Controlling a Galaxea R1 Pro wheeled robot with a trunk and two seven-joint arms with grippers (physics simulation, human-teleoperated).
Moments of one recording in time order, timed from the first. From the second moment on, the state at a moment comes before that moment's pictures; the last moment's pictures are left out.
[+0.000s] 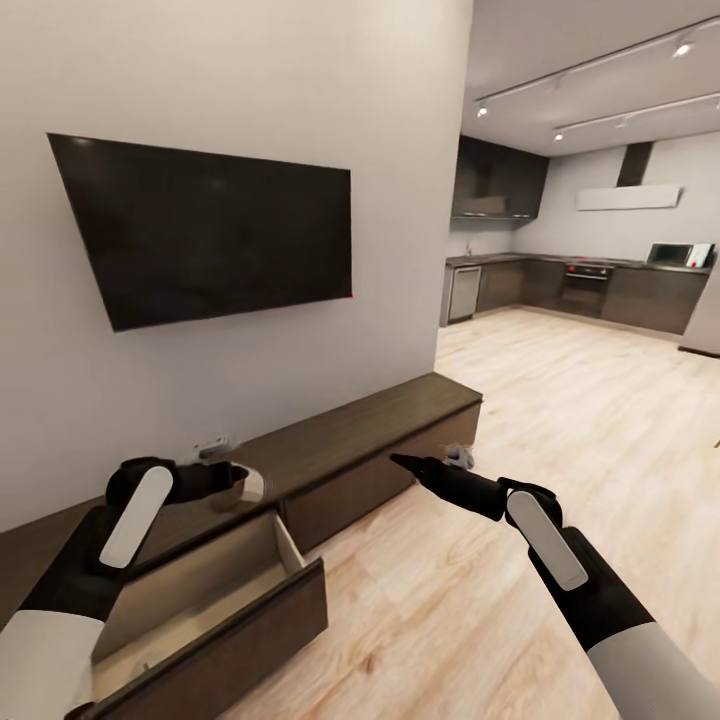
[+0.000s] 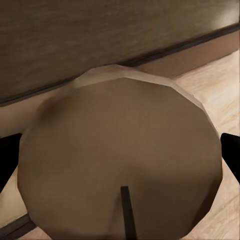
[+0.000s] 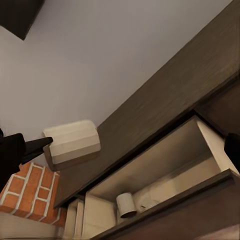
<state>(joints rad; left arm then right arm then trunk) -0.64 0.23 -0.10 -1.30 0.77 0.99 0.37 -0.60 -0.17 0.28 -1.22 -1.09 0.70 0.16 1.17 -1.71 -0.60</state>
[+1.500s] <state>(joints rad) -0.70 0.12 -0.10 -0.98 0.76 0.92 0.58 -0.60 -0.17 0.28 -1.24 -1.08 0.70 0.10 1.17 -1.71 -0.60</state>
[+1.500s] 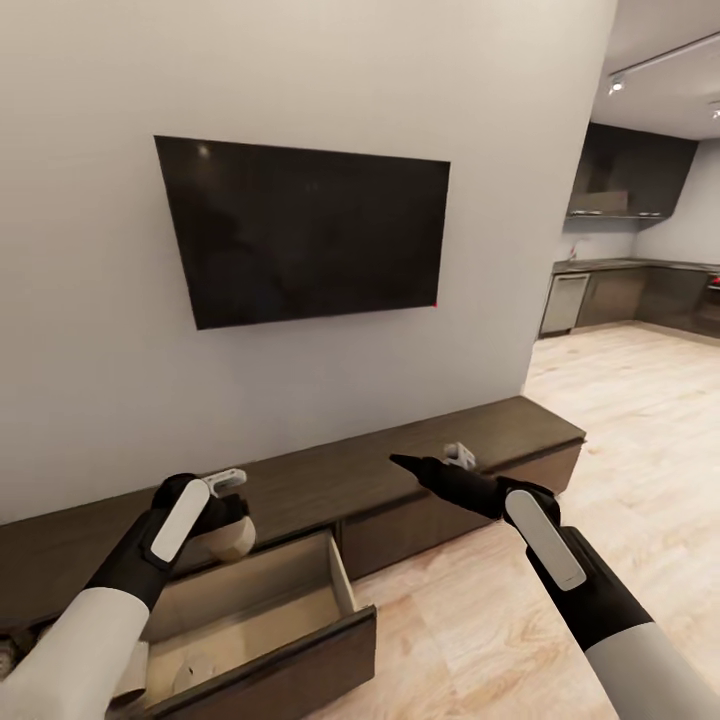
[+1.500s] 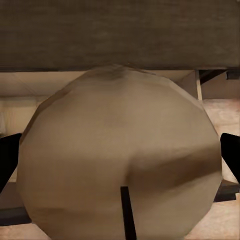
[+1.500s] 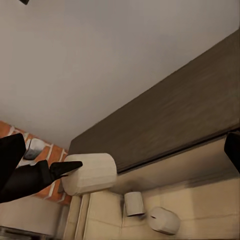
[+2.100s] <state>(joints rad) -0.70 0.12 -0.10 -0.98 0.76 0.92 0.59 -0.60 -0.17 0.28 -1.24 -1.08 0.70 0.11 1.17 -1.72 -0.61</state>
